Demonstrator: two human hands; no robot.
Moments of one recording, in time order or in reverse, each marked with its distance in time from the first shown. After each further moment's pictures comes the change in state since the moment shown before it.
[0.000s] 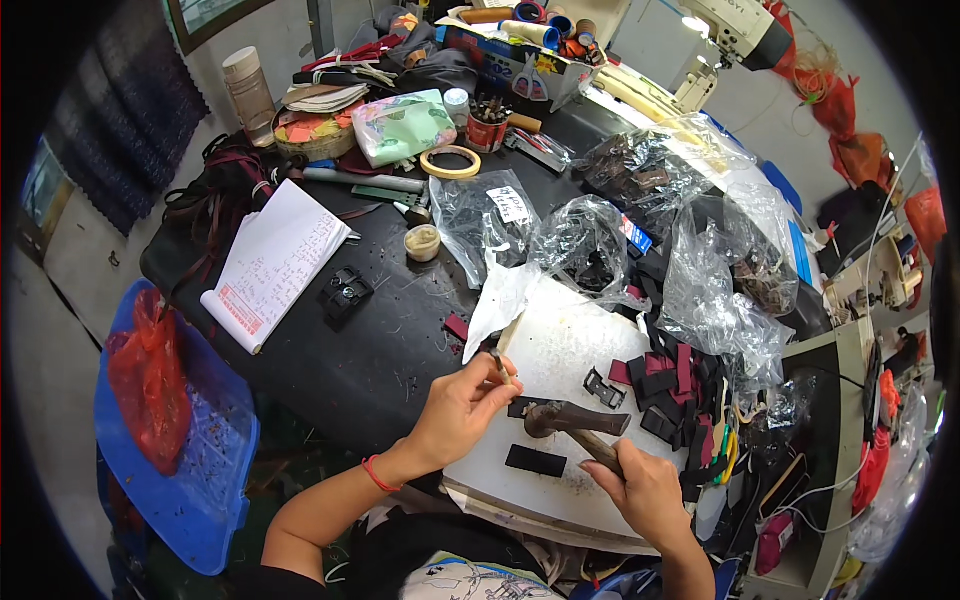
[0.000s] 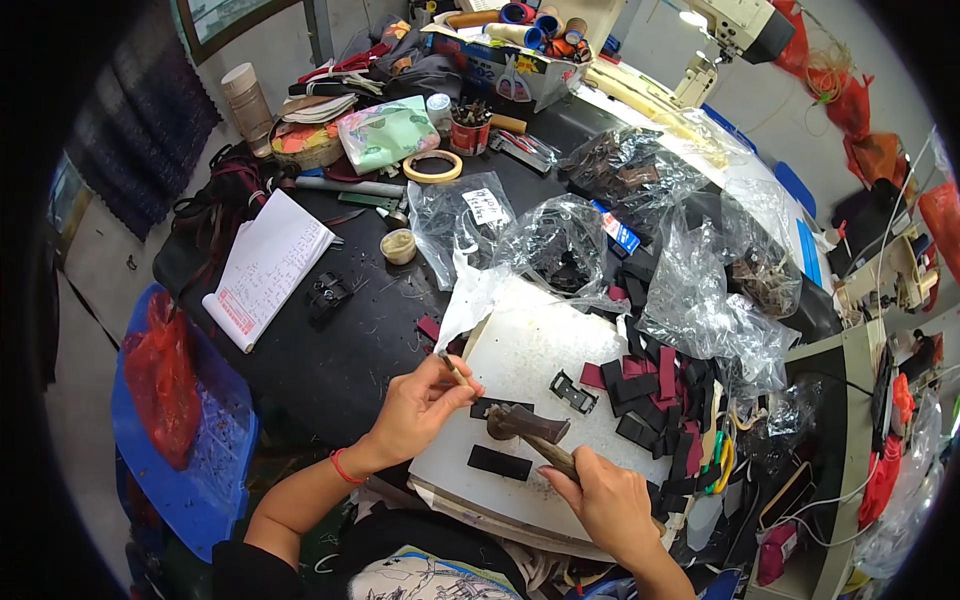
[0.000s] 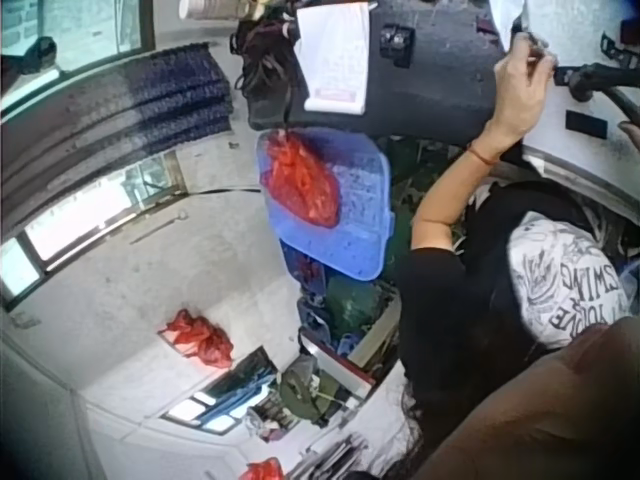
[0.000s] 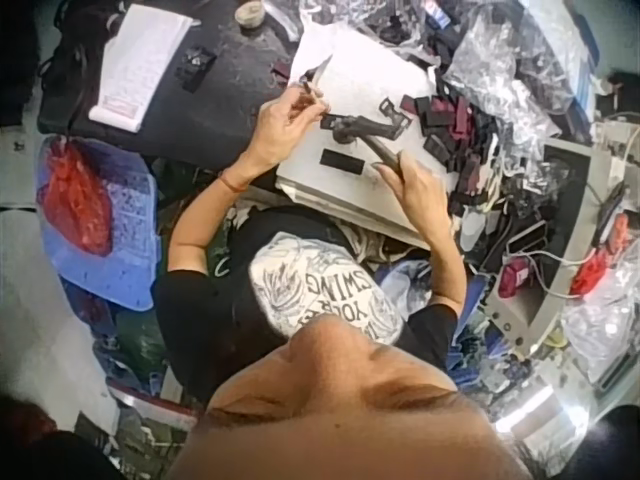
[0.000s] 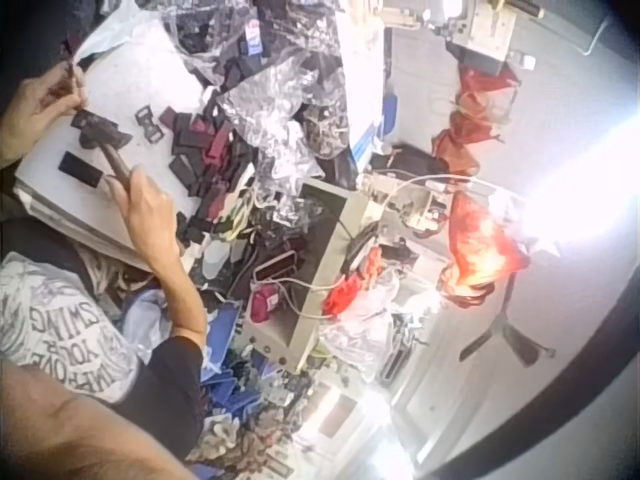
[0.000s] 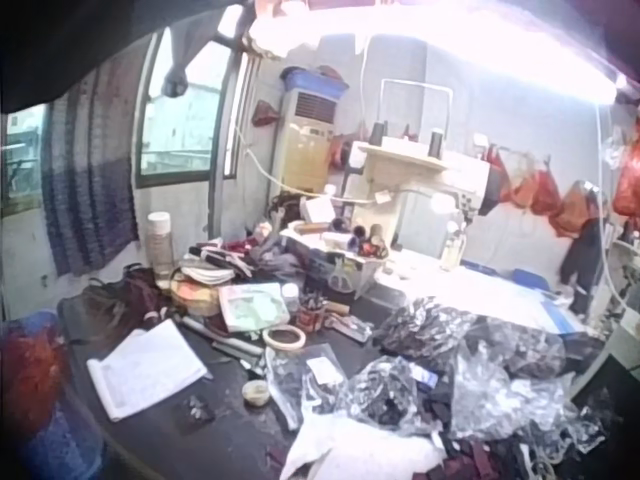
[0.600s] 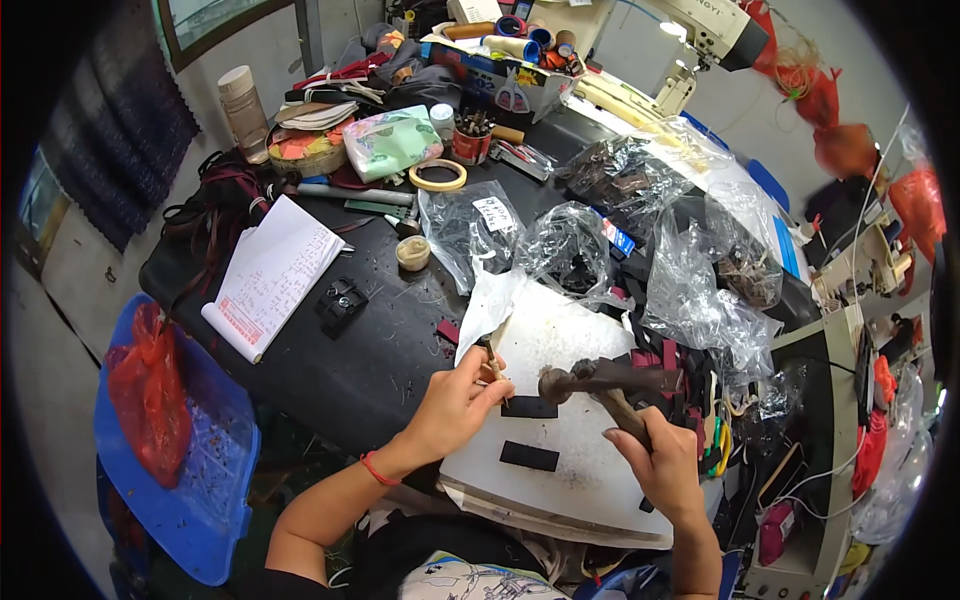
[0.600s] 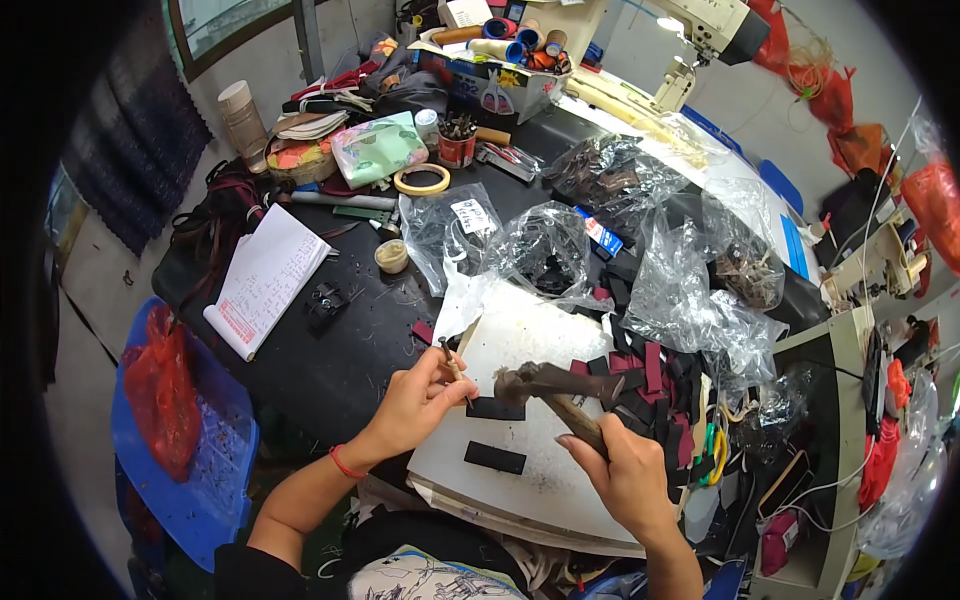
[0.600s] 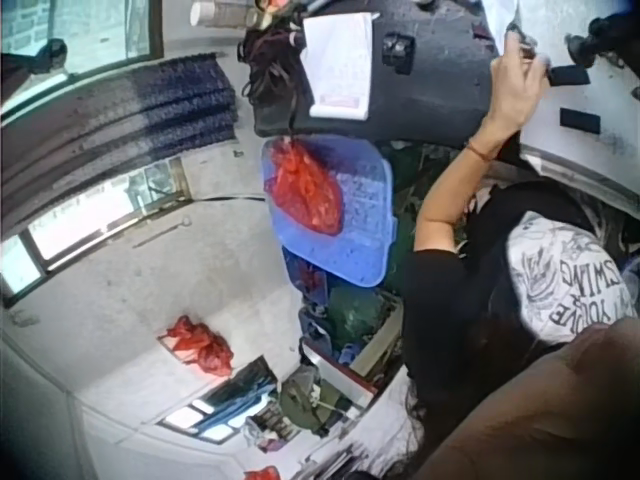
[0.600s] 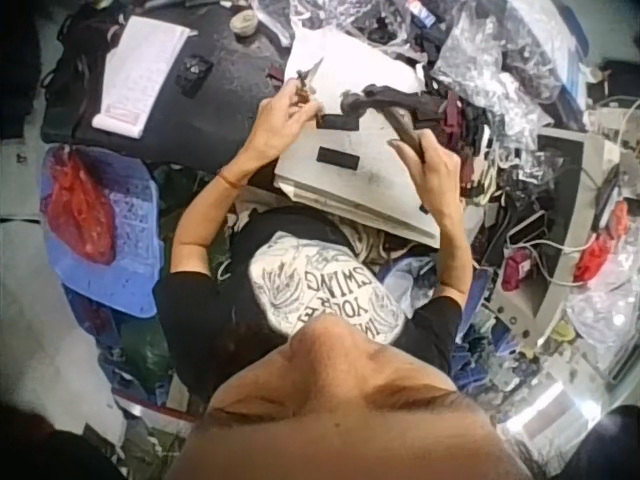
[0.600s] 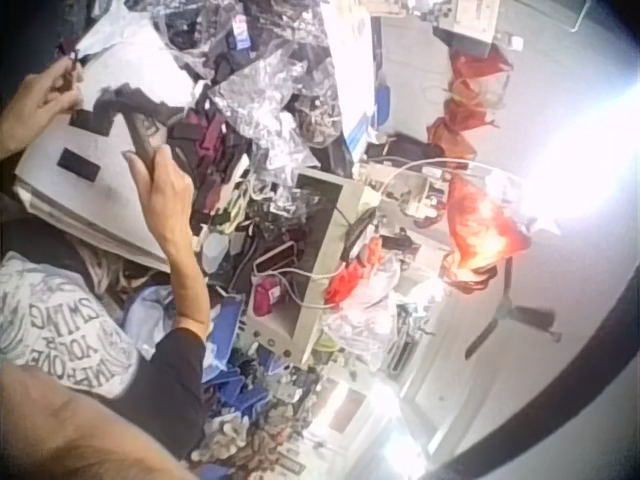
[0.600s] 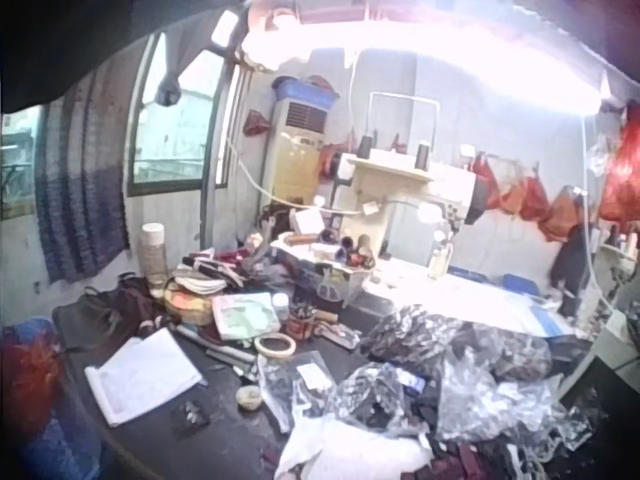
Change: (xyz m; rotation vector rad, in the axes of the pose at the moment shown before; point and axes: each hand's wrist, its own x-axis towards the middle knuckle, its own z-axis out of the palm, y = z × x) left_hand 0.007 0.007 0.000 0.077 -0.035 -0.055; right_hand 0.011 0.006 -0.028 0.146 0.178 0.041
